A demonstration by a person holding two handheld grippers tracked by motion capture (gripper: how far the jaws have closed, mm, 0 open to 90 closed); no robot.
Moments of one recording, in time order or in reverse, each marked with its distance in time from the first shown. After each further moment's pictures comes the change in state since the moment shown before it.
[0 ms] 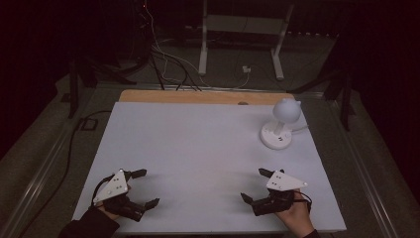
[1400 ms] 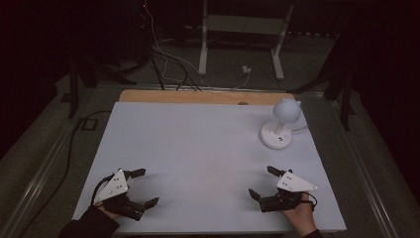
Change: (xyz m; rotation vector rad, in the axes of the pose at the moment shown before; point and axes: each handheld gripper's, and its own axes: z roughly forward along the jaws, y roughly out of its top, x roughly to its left) left arm 0.001 -0.001 0.000 0.013 0.021 0.009; right arm -0.020 -0.031 -0.001 -0.083 -0.054 0.017
